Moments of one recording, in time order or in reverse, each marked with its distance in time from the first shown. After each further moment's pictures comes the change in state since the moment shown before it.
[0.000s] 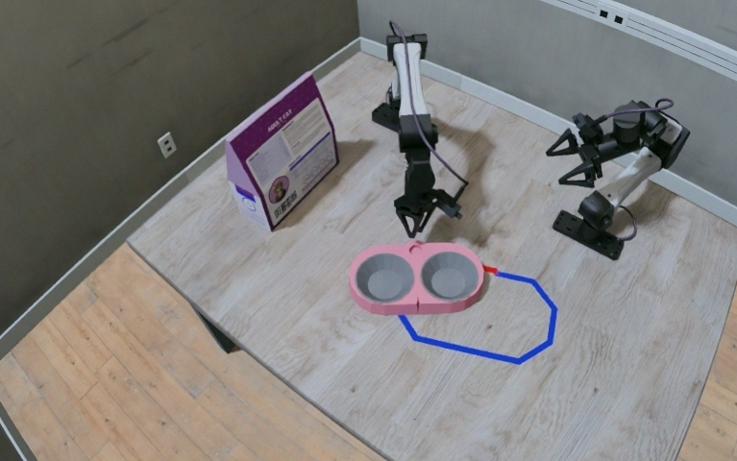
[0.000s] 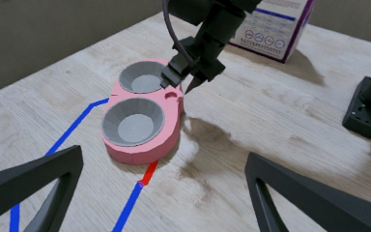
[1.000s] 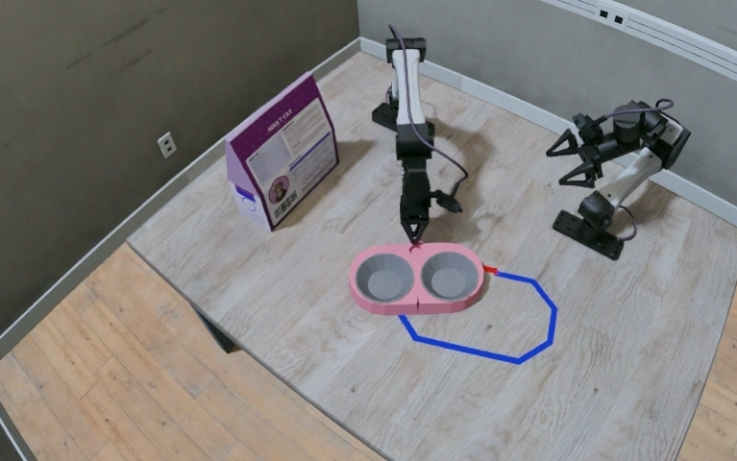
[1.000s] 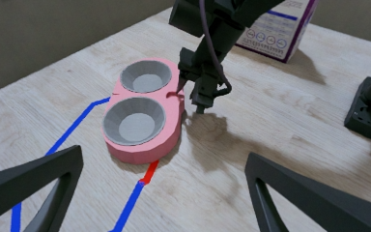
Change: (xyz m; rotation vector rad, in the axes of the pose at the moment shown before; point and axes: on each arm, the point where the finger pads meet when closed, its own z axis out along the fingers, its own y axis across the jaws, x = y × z) left arm 0.001 0.001 0.000 -0.006 0.003 -0.002; right arm 0.009 0.011 0.023 -0.012 -0.028 -0.579
